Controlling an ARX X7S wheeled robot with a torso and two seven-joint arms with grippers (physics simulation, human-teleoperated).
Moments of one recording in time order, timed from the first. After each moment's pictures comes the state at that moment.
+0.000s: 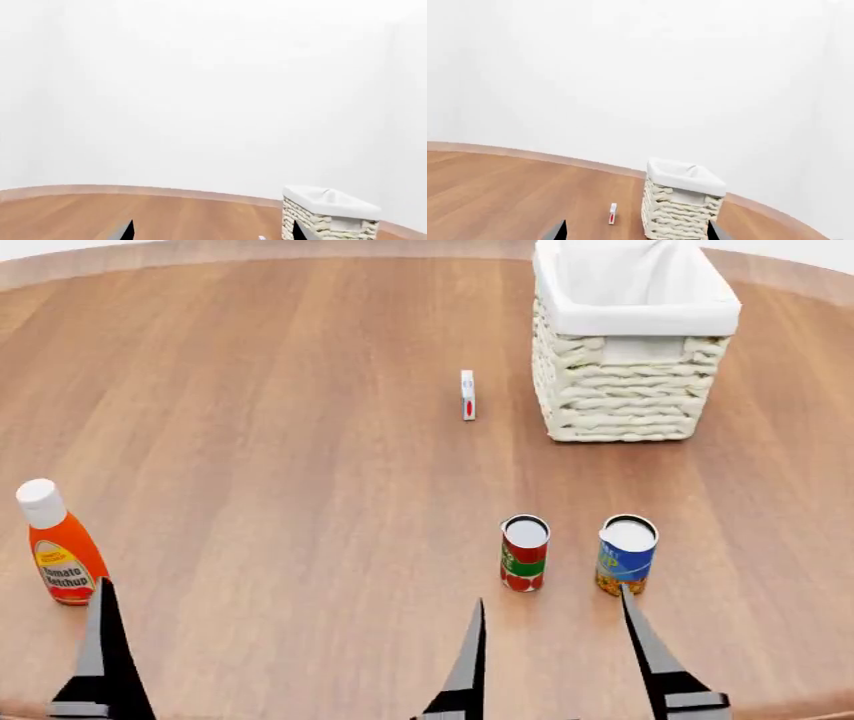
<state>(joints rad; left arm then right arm) 0.06 -0.09 0.03 0.53 -0.19 -0.05 -0.08 0.00 0.11 -0.15 -0.53 -0.12 0.23 0.09</state>
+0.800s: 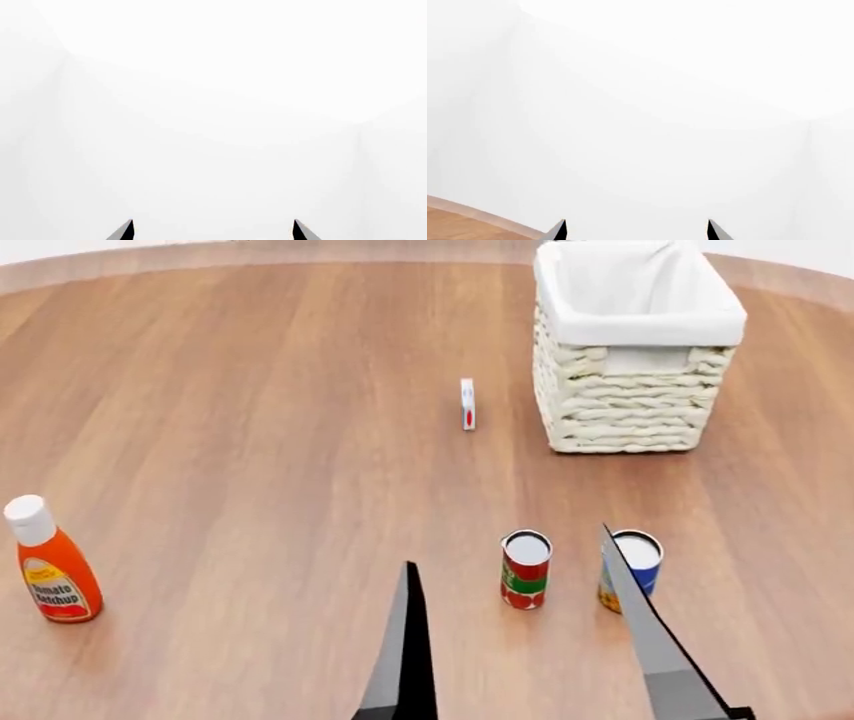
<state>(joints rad) 0.09 -0.18 -0.02 0.95 -0.38 -0.09 -0.18 0.00 0.17 -0.36 -0.94 -0.42 0.39 0.10</state>
